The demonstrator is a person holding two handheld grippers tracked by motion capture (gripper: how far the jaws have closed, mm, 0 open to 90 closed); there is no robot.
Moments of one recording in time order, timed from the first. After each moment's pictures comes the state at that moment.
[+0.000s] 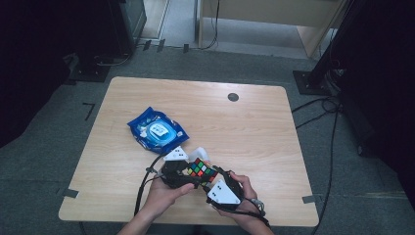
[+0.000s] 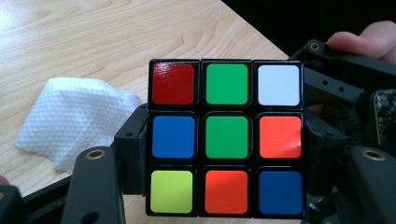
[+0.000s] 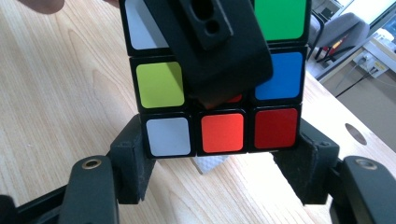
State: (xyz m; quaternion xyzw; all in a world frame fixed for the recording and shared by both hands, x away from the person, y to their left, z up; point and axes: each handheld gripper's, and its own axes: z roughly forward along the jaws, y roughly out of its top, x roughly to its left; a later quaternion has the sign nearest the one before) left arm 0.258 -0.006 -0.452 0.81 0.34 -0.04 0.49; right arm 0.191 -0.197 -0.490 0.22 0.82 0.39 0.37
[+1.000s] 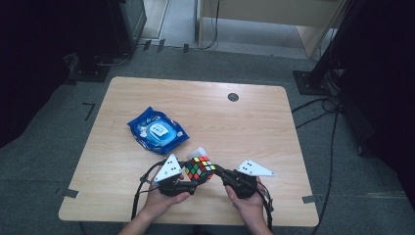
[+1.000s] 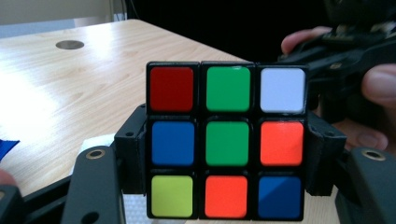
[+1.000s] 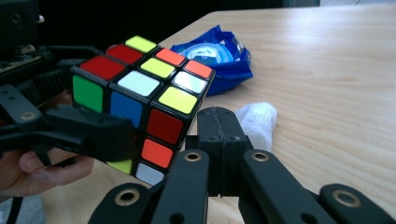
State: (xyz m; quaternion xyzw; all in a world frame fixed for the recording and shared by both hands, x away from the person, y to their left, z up) left arm 0.239 0.005 -0.467 0.78 0.25 0.08 0.57; right arm 0.217 -0.241 -0.470 0.42 0.70 0.56 0.11
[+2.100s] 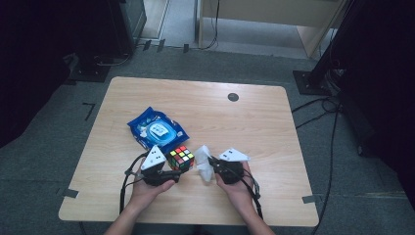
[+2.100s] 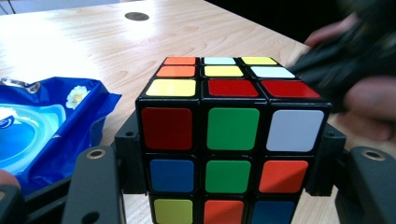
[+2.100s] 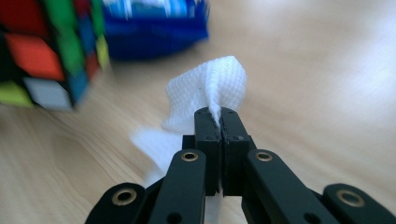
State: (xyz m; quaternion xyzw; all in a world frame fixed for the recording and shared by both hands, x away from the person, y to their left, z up) left arm 0.264 0.045 -0.473 0.78 0.32 0.12 0.52; right arm 0.263 -0.216 -0.488 0.43 0.76 0.45 0.18
